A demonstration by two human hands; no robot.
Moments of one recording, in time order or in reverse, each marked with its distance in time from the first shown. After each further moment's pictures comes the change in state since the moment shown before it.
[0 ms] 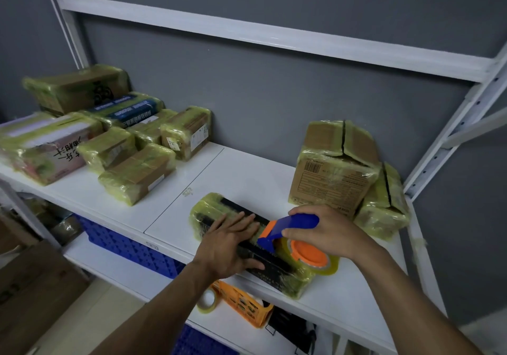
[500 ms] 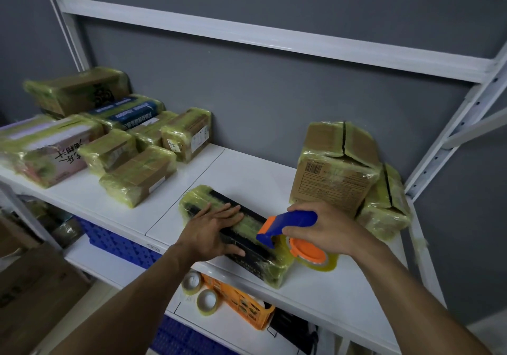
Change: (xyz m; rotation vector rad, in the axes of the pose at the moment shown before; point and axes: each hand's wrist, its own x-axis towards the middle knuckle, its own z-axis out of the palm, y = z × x) left_hand 0.006 -0.051 -0.024 -0.007 -0.048 -0.019; right_hand 0.007 -0.007 -0.003 -0.059 0.003 -0.035
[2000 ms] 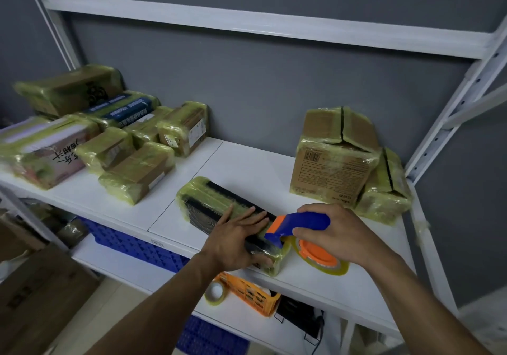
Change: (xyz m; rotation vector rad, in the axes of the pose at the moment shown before) left_hand 0.000 0.051 0.024 0.008 -0.018 0.130; right_hand -0.035 0.016 0.015 0.141 0.082 0.036
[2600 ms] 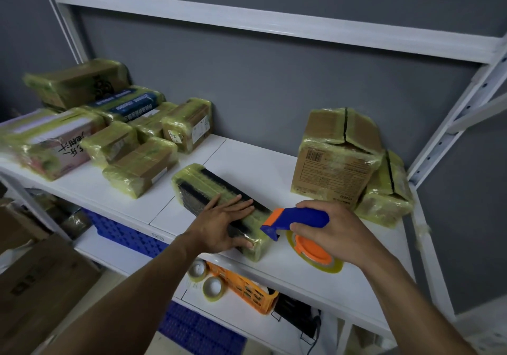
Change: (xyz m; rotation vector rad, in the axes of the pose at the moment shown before) left_hand -0.002 -0.042 -0.014 -0.033 0.025 -0.005; right_hand -0.001 -0.001 0.001 0.070 0.032 -0.049
